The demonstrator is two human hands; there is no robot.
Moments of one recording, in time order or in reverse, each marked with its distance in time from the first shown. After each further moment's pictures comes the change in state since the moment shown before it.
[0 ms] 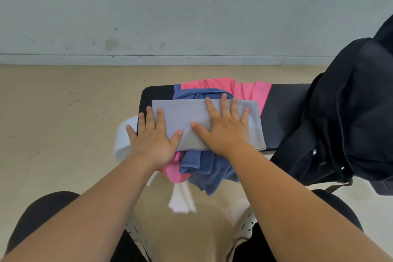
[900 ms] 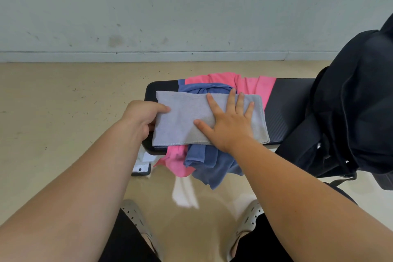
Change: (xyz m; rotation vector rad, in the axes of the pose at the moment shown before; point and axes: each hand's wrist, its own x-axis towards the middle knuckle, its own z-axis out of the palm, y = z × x) left_hand 0.020 -0.006 -0.070 -1.292 -0.106 -0.444; right_hand -0.004 -0.001 0.004 -0.048 0.056 -0.001
